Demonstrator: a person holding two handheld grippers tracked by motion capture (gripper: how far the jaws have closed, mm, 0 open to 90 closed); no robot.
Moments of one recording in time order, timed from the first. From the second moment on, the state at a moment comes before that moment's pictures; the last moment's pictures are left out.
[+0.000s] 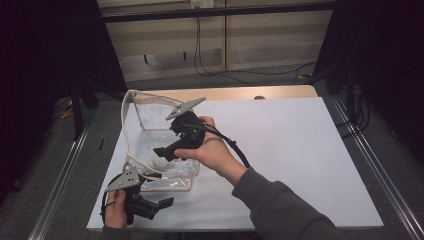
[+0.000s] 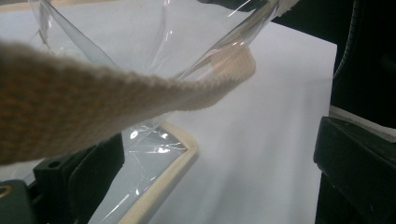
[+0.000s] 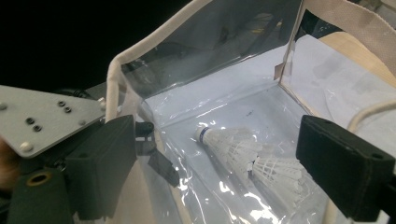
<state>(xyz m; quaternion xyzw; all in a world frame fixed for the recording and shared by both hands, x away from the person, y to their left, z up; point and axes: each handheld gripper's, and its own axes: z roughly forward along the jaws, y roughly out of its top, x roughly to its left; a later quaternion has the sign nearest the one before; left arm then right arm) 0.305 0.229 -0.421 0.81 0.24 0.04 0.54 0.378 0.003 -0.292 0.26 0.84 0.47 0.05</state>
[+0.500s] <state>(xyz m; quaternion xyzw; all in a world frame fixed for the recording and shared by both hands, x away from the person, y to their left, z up) 0.305 0.229 -0.421 0.81 0.23 0.04 0.54 0.371 -0.047 -0.289 0.26 0.83 0.50 0.05</state>
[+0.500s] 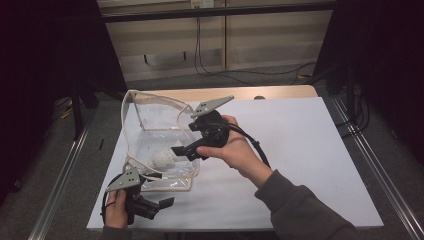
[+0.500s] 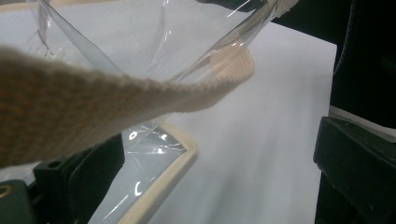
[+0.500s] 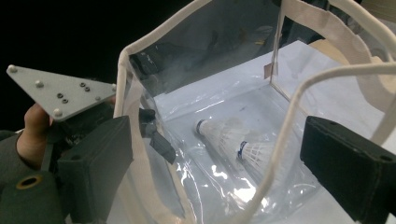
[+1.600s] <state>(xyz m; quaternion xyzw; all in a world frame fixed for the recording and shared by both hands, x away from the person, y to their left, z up) 0.305 0.228 -0.421 0.81 0.23 0.04 0.54 0.361 -0.126 -0.323 0.26 0.82 0.51 0.07</state>
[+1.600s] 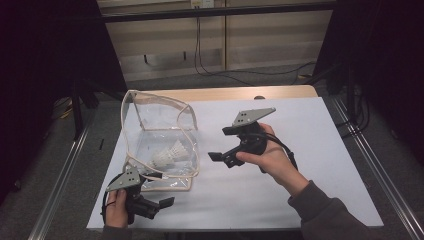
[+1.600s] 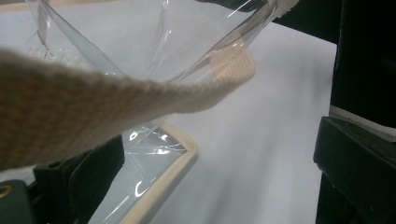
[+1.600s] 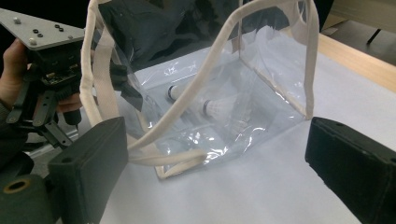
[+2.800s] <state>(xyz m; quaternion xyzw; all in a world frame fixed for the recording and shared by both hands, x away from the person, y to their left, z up) 0.306 0.227 -0.421 0.81 0.23 0.04 0.54 0.347 -0.202 -0.380 0.32 0.80 0.51 0.10</state>
